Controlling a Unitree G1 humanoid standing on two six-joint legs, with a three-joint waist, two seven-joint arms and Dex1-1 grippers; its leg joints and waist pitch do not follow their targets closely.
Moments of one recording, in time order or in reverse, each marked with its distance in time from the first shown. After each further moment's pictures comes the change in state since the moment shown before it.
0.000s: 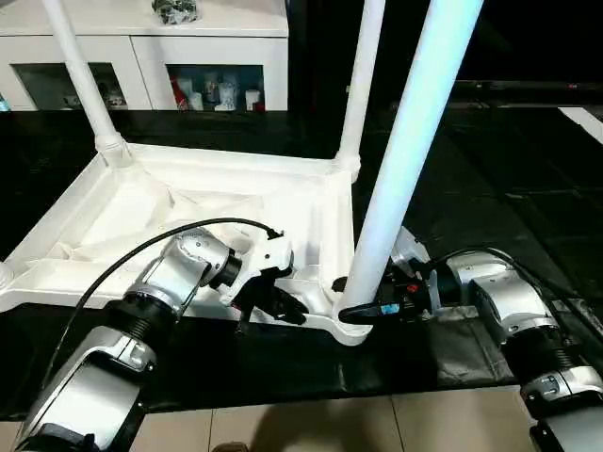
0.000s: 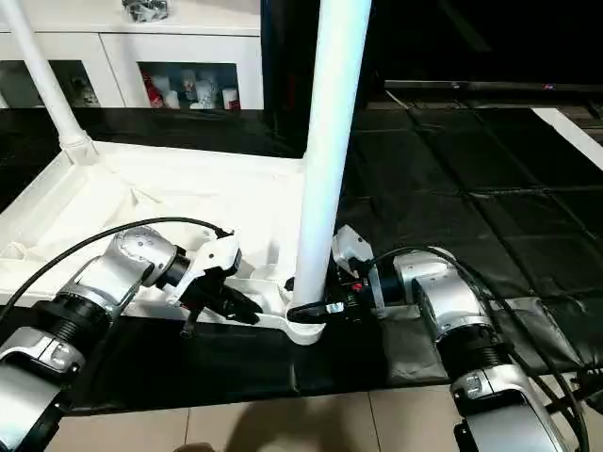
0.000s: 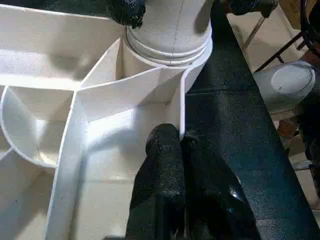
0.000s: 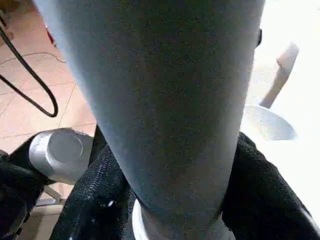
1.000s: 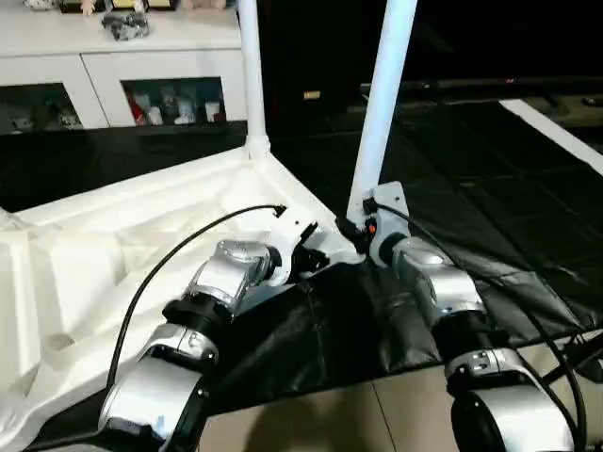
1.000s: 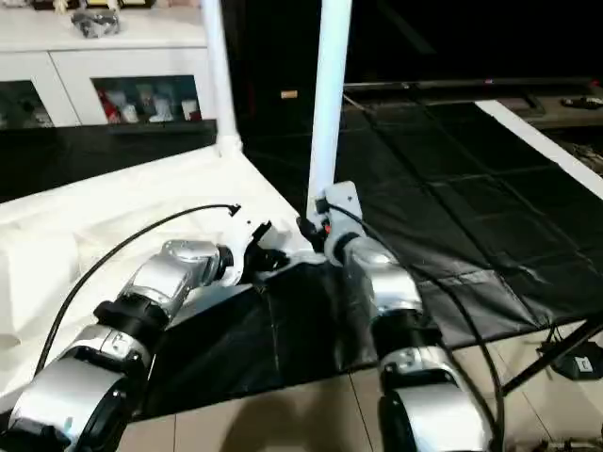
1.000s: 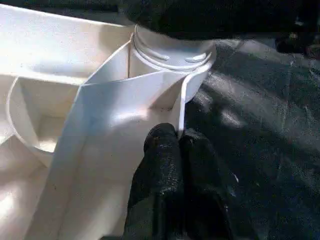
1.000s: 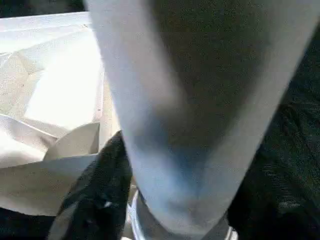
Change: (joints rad) left arm -0.060 -0.301 0.246 0.171 -0.006 0.245 0.732; right arm -0.118 0.359 -0.248 0.147 -0.159 0.137 -1.159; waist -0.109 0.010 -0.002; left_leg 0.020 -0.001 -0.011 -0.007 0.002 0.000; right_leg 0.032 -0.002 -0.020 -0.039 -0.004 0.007
